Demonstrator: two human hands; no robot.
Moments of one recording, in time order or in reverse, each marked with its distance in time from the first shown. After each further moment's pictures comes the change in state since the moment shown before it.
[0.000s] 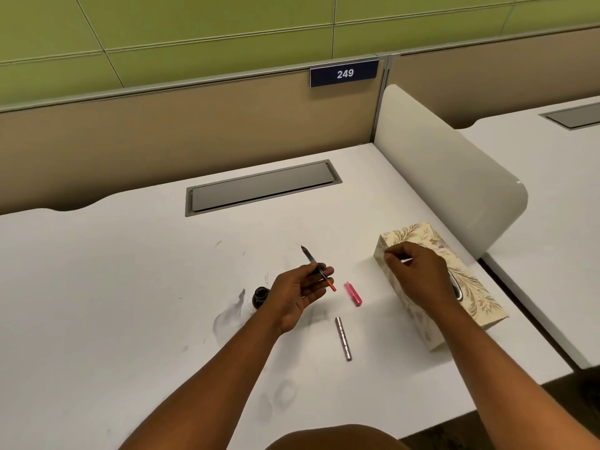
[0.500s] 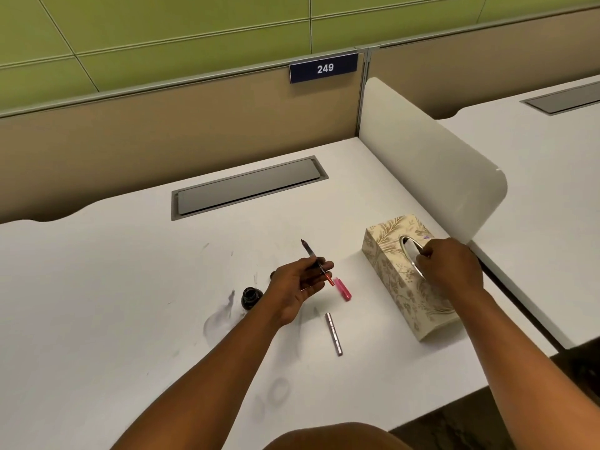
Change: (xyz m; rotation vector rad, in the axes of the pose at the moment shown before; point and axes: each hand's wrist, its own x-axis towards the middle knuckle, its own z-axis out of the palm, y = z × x) left_hand 0.007 0.000 0.020 0.061 -0.018 -0.022; right_hand 0.023 0.049 -0.042 -0.542 0.032 0.140
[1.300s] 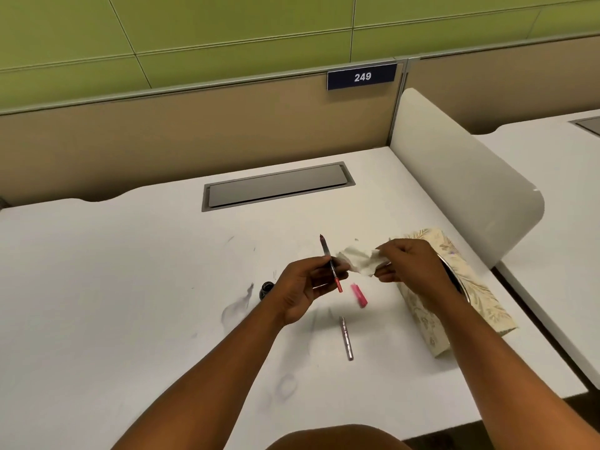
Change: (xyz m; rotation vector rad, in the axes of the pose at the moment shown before) left_hand -0.030 0.013 -0.003 -0.034 -0.117 0.104; right_hand -0.030 -0.087 -0.012 0.935 -0.373 -0.069
